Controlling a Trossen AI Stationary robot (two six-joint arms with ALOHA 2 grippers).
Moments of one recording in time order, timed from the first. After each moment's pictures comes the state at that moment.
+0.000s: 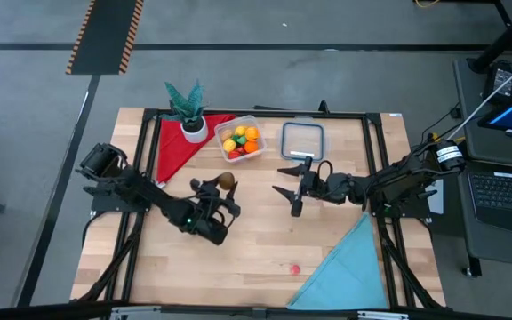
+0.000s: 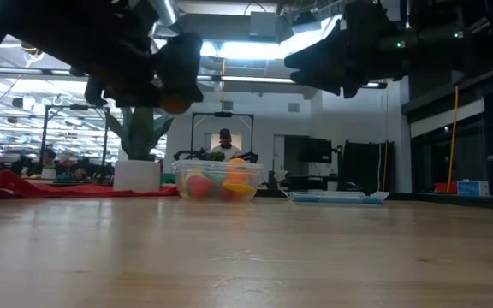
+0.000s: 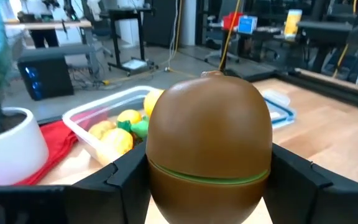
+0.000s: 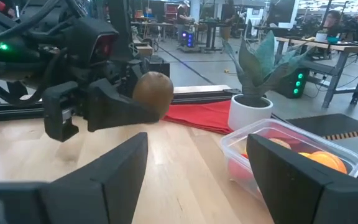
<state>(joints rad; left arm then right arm) -0.44 1.67 0.81 -0.09 -1.42 -1.04 0.16 1.48 0.46 1.00 0.43 -0.01</state>
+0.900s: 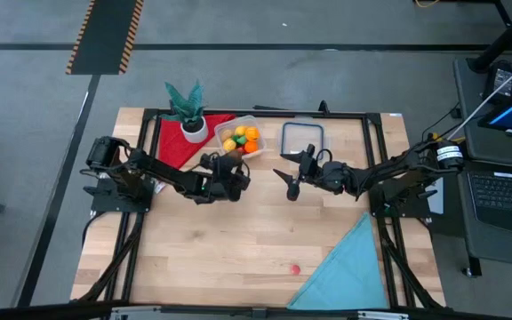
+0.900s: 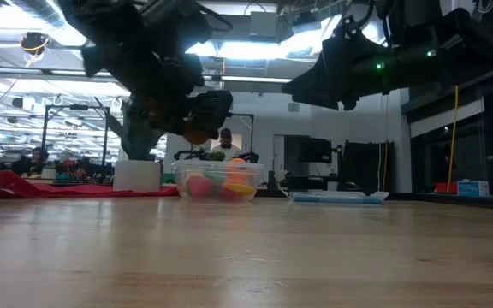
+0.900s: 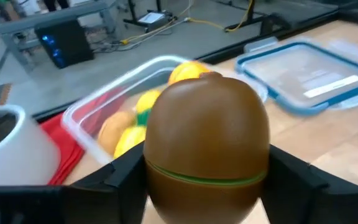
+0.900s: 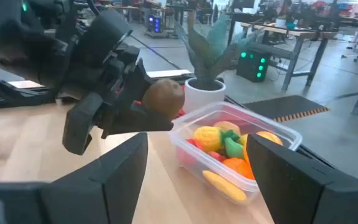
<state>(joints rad) -0.10 1.67 0.80 0.01 -1.10 -0.74 0.02 1.48 0.46 0.94 0.43 0.00</state>
